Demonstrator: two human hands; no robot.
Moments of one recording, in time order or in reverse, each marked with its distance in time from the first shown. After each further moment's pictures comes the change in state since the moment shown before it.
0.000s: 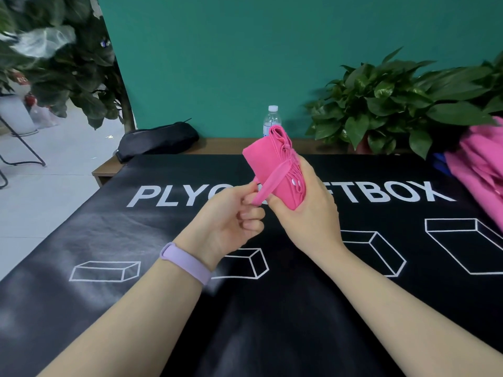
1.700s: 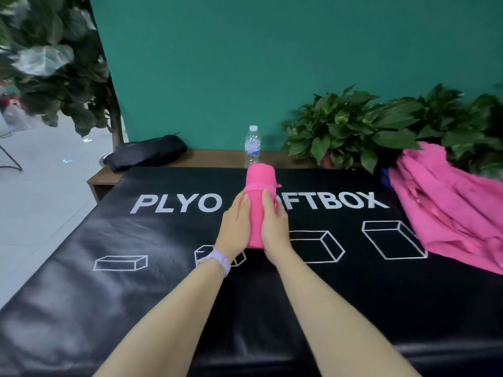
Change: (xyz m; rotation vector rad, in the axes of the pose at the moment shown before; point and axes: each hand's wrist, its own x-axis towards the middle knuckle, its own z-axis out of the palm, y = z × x) left_hand 0.008 -0.053 0.016 0.721 0.228 0.589; right_hand -0.021 -0.025 0.007 0.647 -0.015 0.597
